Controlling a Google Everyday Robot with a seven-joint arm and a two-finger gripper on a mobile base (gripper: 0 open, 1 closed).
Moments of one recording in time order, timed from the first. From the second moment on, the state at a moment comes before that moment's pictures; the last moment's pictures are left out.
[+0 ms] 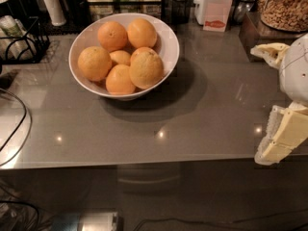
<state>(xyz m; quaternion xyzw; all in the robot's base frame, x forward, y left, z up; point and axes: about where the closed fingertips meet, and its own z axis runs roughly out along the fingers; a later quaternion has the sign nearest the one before) 0.394 -0.177 0.968 -0.64 0.72 -0.03 0.25</state>
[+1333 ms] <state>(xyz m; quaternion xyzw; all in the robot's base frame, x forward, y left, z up) 0.428 -0.101 1.016 -0.73 0.64 -0.09 0.22</state>
